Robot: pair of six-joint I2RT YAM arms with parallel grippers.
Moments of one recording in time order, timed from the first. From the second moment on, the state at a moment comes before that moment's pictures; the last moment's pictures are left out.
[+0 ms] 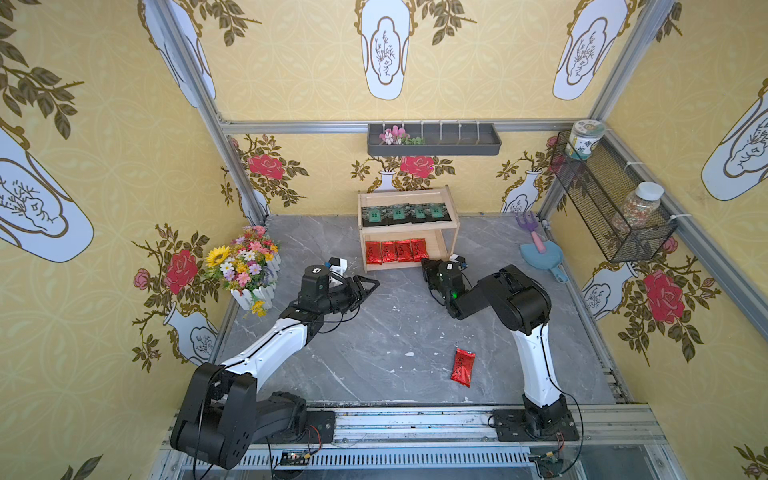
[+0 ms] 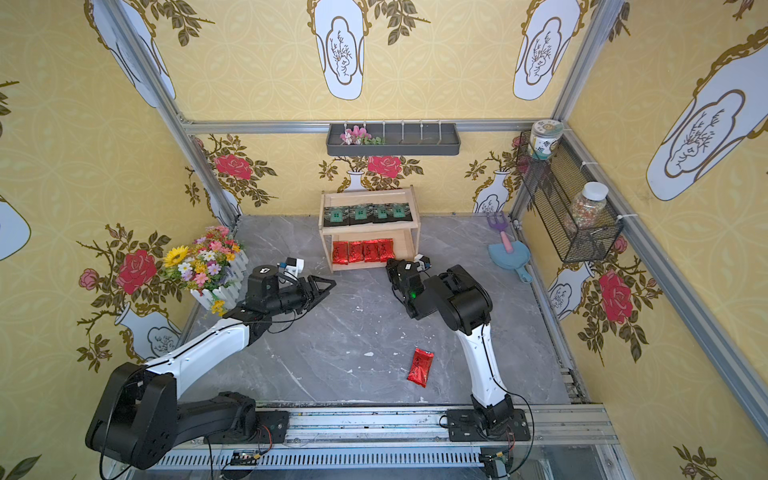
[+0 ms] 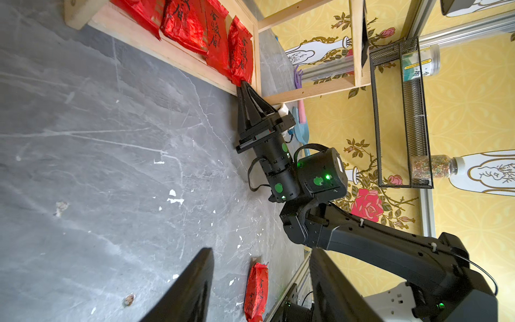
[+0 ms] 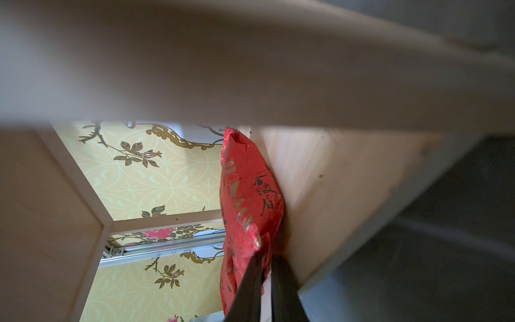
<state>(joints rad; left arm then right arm) -0.30 1.25 0.60 0.14 0.62 -0.98 0.46 2.24 1.00 0.99 0.07 1.47</state>
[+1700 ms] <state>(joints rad) -0.53 1.37 0.62 0.10 0.36 -0.81 0.93 1.42 0.95 -0.87 0.34 0.95</state>
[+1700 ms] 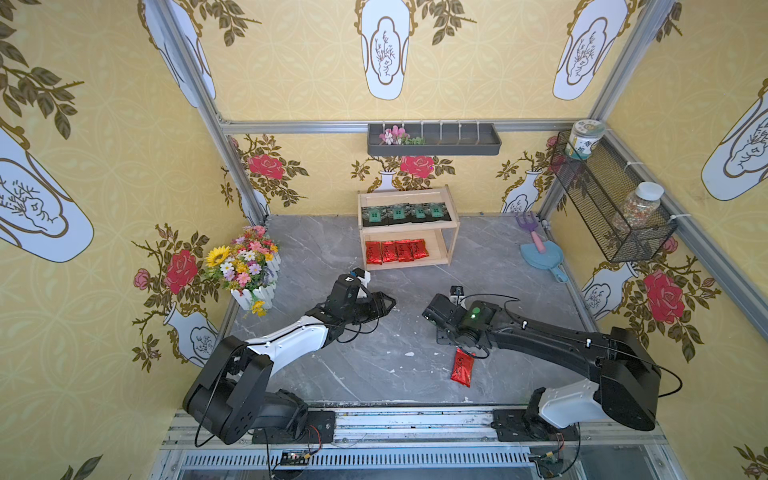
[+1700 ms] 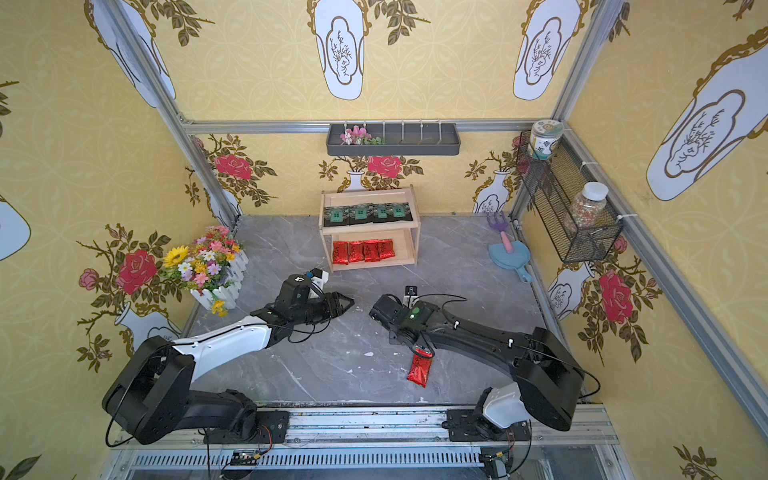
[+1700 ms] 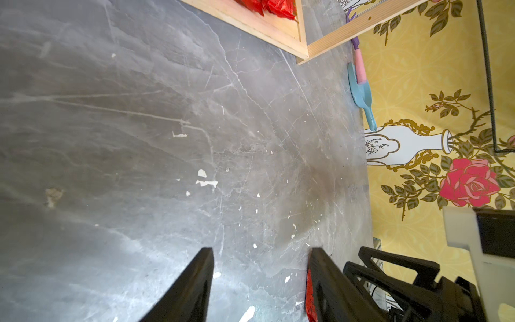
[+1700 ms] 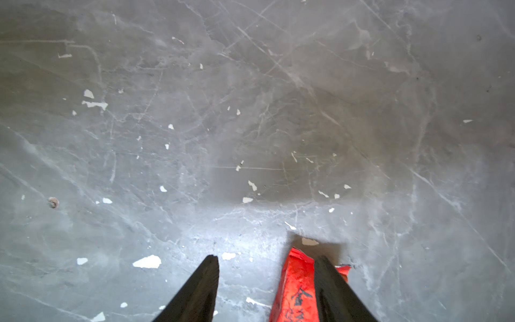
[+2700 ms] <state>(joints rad) -0.58 1.43 0.63 0.10 0.35 -0.80 1.00 1.24 0.77 -0.99 0.25 1.19</state>
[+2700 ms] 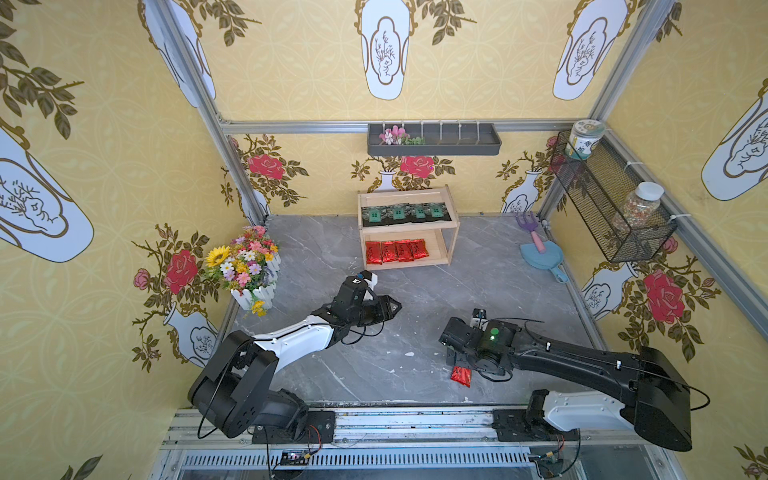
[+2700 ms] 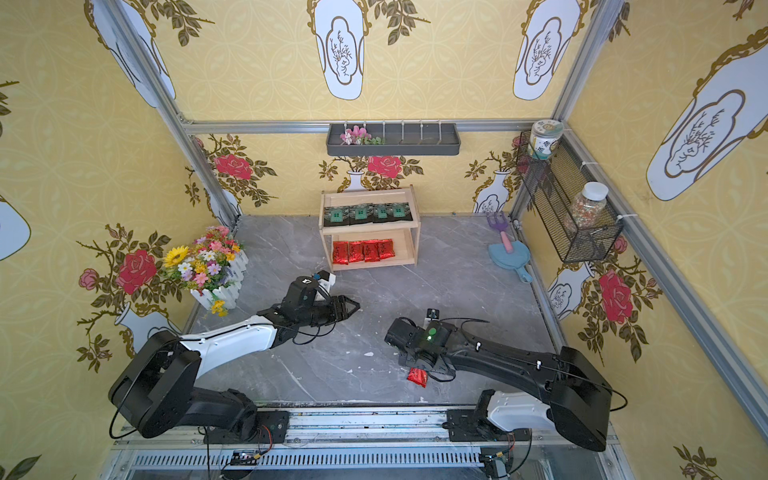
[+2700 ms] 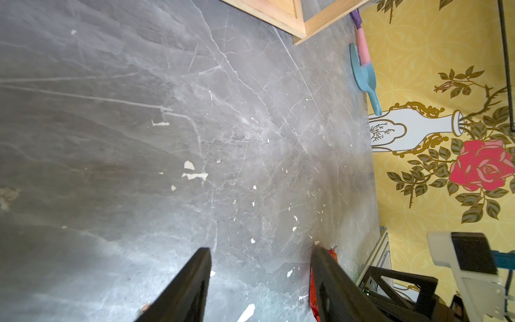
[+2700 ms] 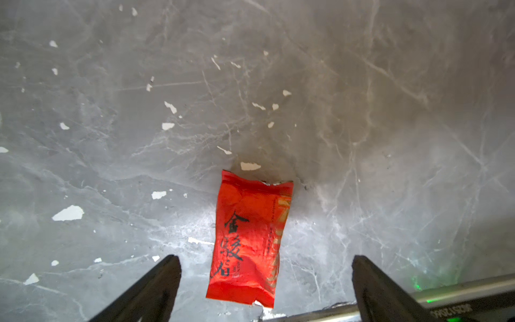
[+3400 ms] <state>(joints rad) -0.58 1.47 0.64 0.12 0.37 -0.80 0.96 1.30 0.65 -0.74 0.16 1.19</state>
